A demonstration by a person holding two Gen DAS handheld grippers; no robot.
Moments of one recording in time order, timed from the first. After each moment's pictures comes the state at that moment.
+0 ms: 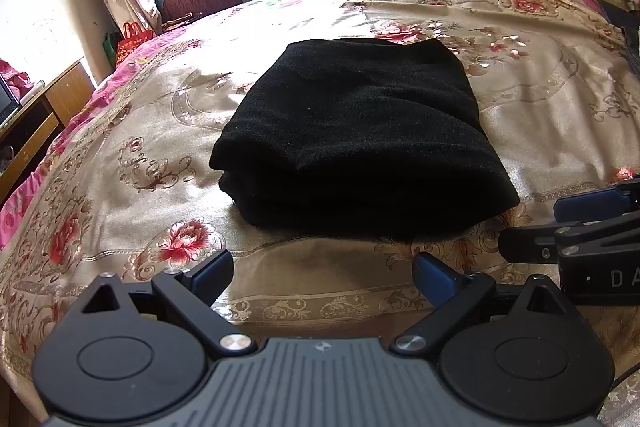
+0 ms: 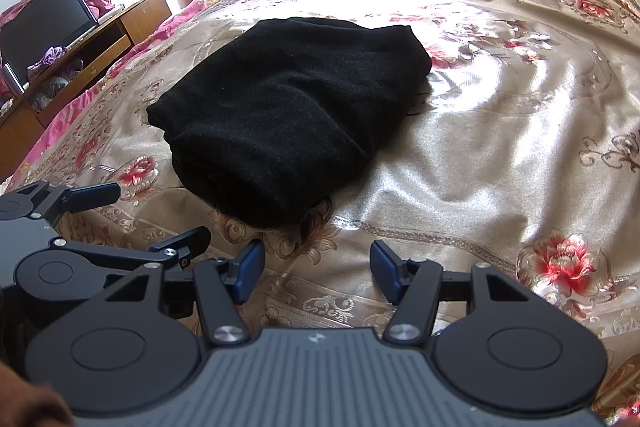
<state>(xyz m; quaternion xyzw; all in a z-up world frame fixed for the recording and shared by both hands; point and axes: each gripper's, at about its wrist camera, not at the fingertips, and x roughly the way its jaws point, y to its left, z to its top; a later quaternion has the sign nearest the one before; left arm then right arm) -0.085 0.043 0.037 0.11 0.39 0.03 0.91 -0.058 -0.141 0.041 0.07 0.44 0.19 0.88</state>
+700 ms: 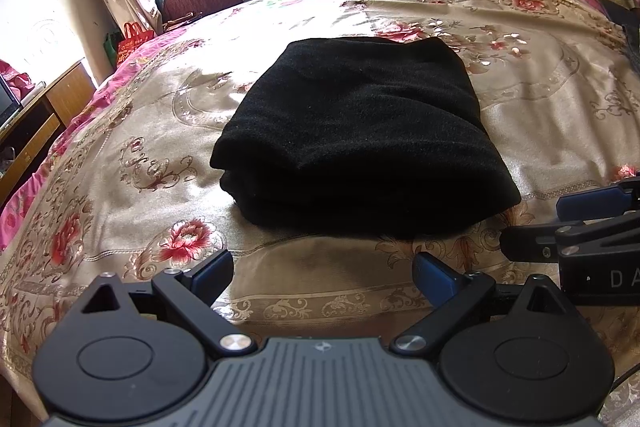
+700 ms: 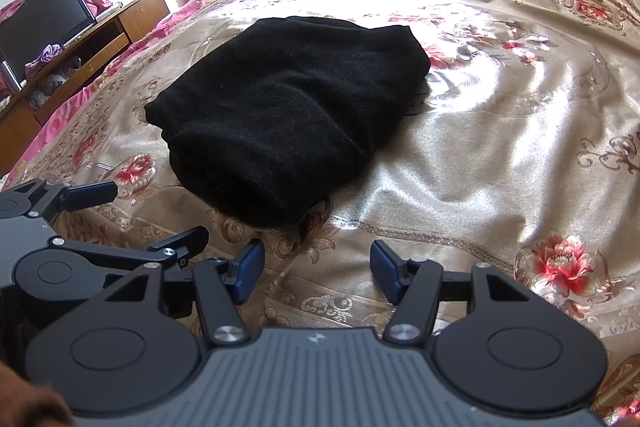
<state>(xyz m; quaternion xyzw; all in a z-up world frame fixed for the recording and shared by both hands) -0.085 0.042 0.036 0.11 0.39 0.03 0.91 -0.059 -0.140 0.041 0.06 0.44 0.19 0.88</state>
